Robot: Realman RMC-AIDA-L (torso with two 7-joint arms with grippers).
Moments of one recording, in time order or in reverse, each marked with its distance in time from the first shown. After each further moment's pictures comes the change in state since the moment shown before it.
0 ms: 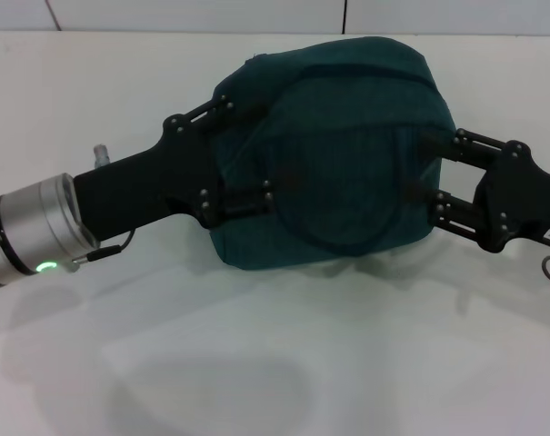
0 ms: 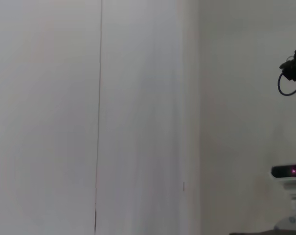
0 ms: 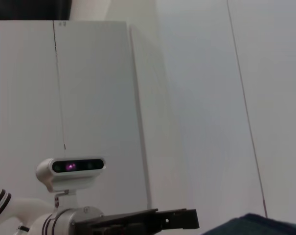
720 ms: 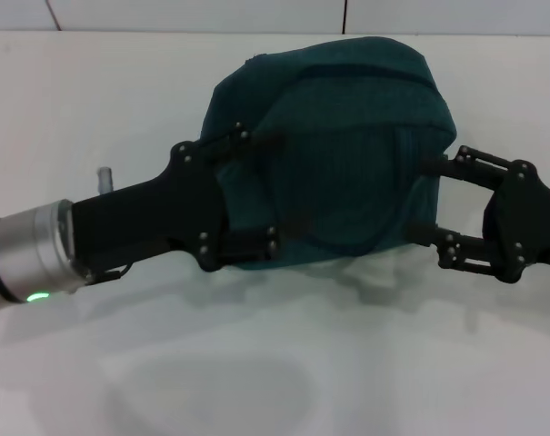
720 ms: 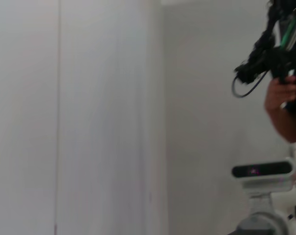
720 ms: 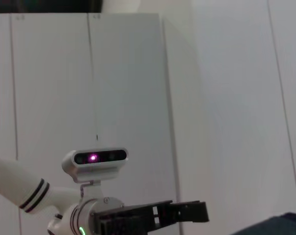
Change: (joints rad) left arm 0.027 -0.013 -0.034 0.032 0.095 0.112 0.030; right arm -0.013 -0.021 -0.001 -0.039 -0.068 -0.073 0.006
